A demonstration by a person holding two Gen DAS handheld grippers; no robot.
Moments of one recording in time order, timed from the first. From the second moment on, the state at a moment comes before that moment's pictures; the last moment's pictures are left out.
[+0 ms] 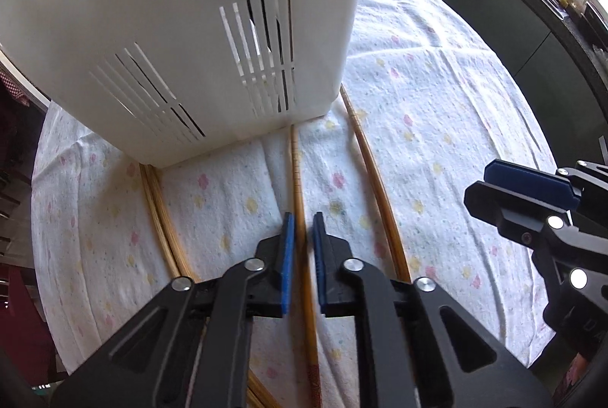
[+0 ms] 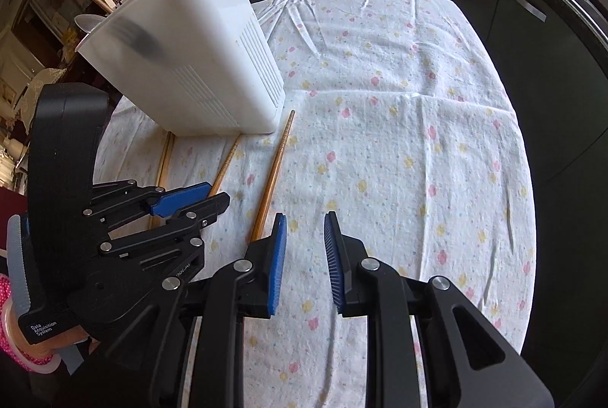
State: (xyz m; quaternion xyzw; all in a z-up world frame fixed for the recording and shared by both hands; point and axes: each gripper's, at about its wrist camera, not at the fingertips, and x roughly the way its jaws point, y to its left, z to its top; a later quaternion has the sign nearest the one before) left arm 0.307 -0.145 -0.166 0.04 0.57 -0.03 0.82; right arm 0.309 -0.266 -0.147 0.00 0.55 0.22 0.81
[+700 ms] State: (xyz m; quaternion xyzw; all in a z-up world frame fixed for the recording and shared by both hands) left arm 0.258 -0.097 -0.106 -0.01 0.49 -0.06 0.87; right arm 0.340 -0.191 -0.174 -0.04 0.56 0.17 0.81
